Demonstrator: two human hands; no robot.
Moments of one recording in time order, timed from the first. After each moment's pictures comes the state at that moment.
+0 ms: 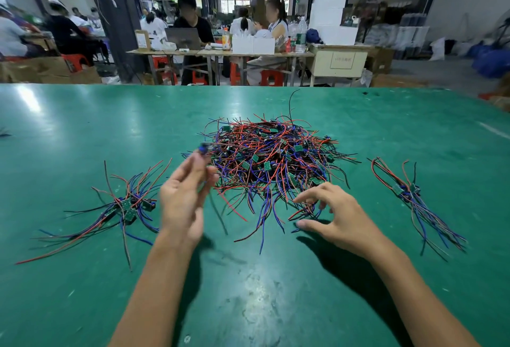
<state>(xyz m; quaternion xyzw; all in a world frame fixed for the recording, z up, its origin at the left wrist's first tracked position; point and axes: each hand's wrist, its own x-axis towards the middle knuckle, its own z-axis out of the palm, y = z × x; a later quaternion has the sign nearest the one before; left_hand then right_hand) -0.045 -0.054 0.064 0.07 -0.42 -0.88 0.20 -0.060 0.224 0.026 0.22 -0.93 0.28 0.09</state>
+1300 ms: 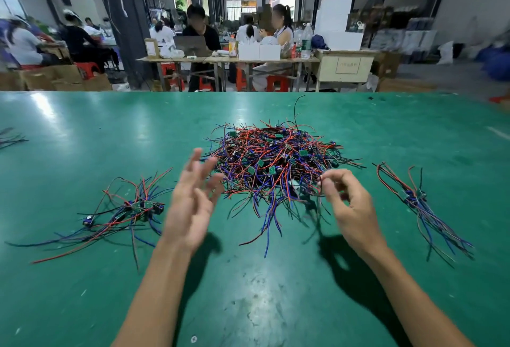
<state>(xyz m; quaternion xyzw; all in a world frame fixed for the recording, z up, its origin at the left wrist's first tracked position) -0.039 -0.069 0.060 -0.01 -0.41 -0.91 0.11 -0.059 0.202 0.033 0.15 -0.78 0.55 0.24</state>
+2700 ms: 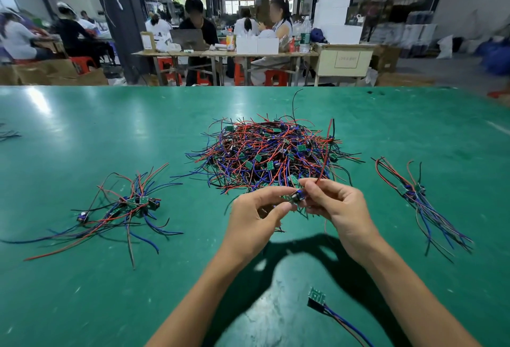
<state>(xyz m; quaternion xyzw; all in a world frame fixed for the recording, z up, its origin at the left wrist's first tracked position) -0.030 0.014 0.030 -0.15 -0.75 -0.64 0.11 -0.045 0.186 0.041 0.07 -0.63 0.77 0.03</state>
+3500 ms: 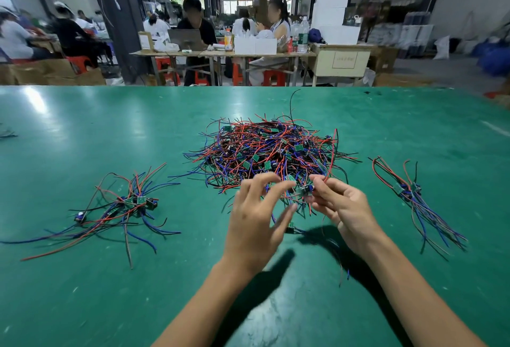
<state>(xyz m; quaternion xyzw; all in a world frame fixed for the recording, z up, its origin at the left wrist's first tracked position) -0.021 0.020 0.026 -0.20 -0.86 -0.29 0.37 -0.056 0.200 0.036 0.01 -0.56 0.83 0.00</state>
